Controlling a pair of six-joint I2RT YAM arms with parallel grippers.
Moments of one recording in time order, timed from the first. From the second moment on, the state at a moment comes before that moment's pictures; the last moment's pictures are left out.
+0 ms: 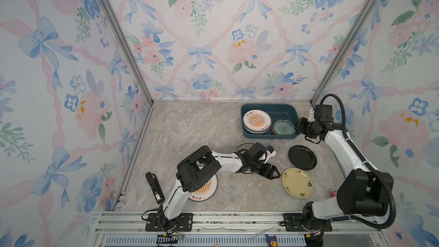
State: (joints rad) left arm -1.02 2.13 1.29 0.13 0.54 -0.58; right arm -0.09 1.44 1.17 -0.60 -0.11 0.41
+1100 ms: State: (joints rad) left arm -1.07 2.35 1.60 0.00 0.53 -0.60; right arm -0.13 1.33 0.99 -0.54 -0.18 0.41
